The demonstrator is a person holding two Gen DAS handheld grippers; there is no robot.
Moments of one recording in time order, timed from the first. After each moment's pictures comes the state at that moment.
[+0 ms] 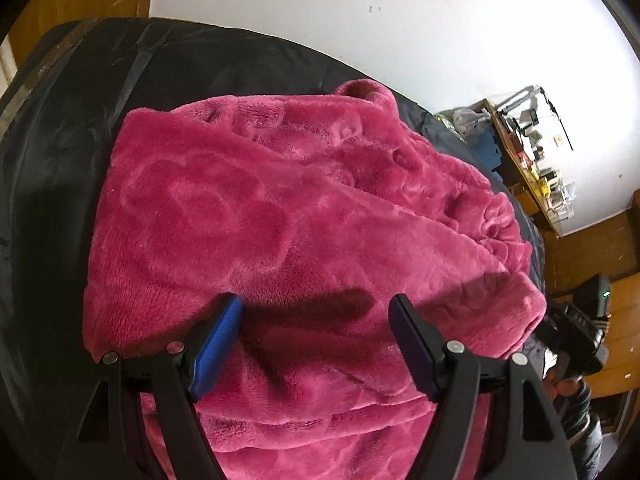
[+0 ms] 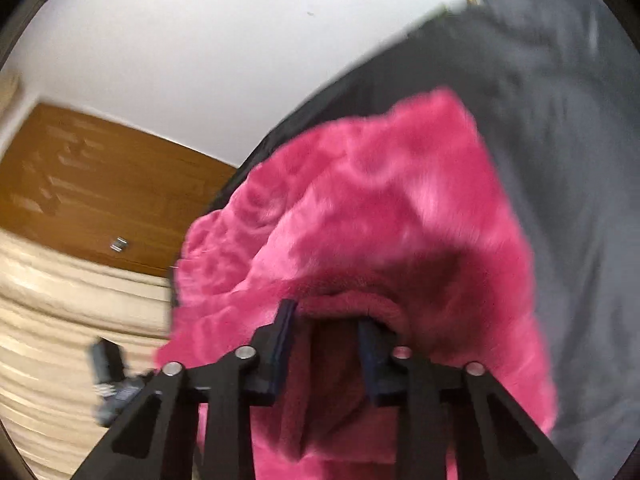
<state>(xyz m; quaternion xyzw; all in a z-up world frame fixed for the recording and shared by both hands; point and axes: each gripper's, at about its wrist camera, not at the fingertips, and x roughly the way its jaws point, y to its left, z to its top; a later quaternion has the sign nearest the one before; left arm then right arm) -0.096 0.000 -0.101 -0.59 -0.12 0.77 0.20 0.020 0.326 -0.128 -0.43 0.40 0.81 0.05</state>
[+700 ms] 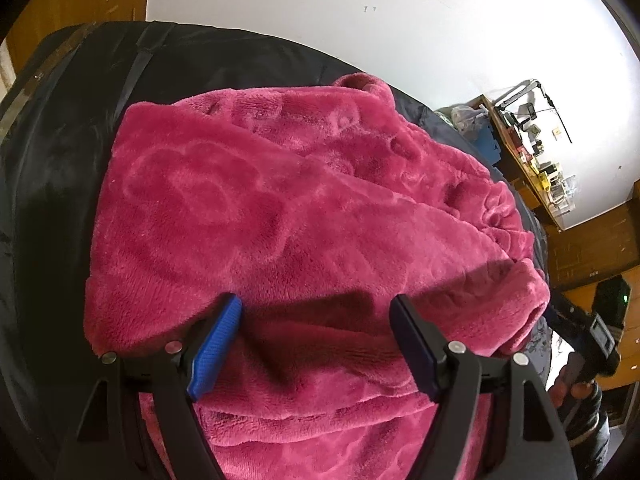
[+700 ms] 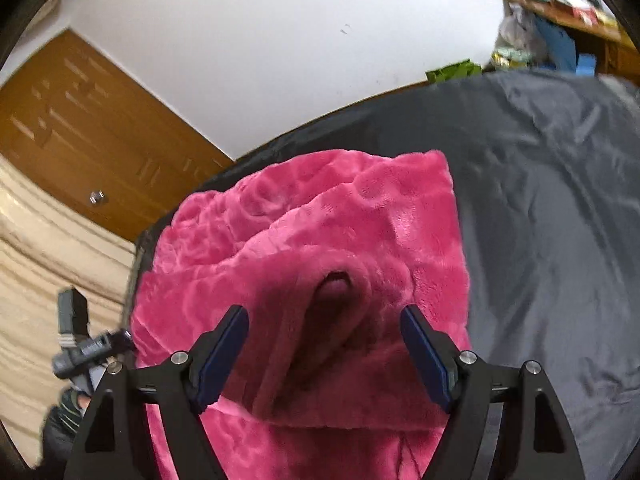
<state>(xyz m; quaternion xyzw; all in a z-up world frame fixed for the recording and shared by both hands) -0.087 0.002 -0.105 -0.58 -0.10 0.78 0.21 0.043 0.341 -0.112 -0.44 0.34 0.83 0.04</state>
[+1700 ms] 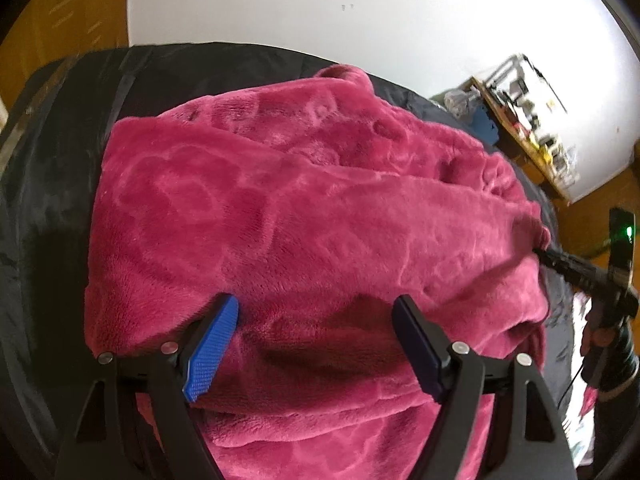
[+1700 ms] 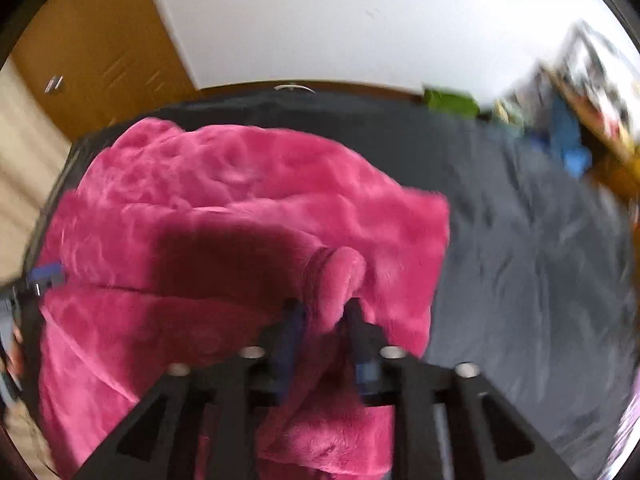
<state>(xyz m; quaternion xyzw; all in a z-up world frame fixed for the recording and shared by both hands) -0.073 0.012 -0.104 -0.56 -0.04 0.79 0.23 -0.008 0.314 -0.107 -0.54 0.13 0.83 0.10</state>
